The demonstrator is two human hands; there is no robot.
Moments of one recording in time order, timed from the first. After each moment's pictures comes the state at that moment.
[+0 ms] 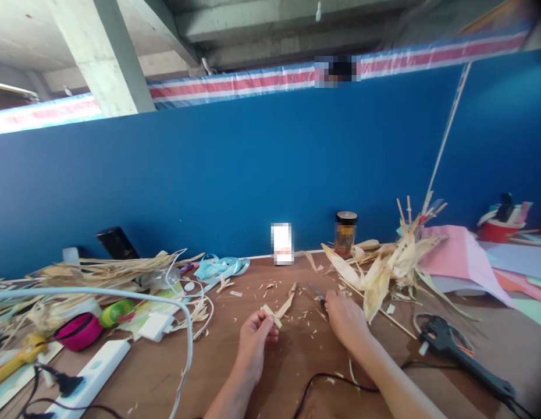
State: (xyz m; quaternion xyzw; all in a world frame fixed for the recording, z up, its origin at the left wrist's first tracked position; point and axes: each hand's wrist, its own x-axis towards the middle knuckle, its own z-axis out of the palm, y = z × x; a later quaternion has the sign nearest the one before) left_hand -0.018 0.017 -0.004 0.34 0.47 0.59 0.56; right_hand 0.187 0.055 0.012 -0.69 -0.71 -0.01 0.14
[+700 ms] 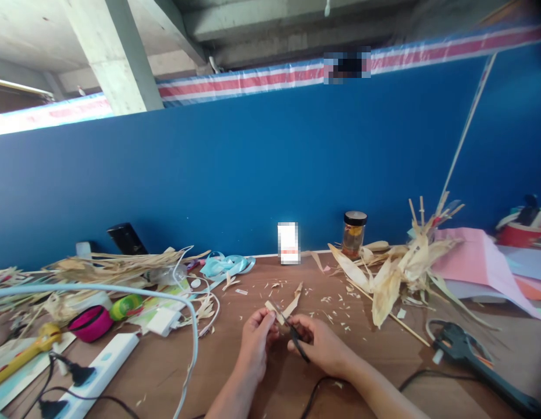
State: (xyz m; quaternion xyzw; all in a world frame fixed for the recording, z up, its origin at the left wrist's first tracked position) left_hand -0.021 0.017 0.006 0.28 0.48 0.60 0.57; right_hand 0.130 0.023 0.011 -0.35 -0.67 0.56 0.34
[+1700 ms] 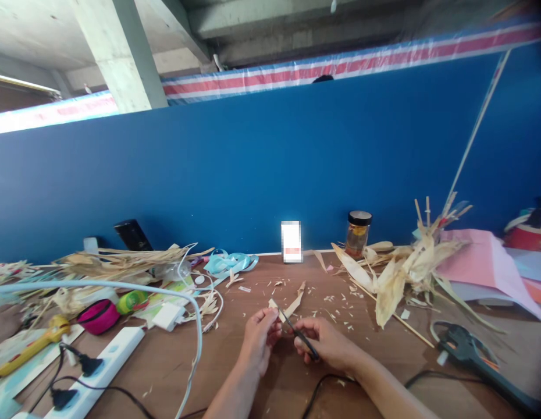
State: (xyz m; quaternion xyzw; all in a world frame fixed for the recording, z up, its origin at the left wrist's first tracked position) left_hand -0.027 0.018 0.002 0.24 0.46 0.60 0.61; right_hand 0.133 0.029 -0.003 -0.36 -0.59 0.67 0.27
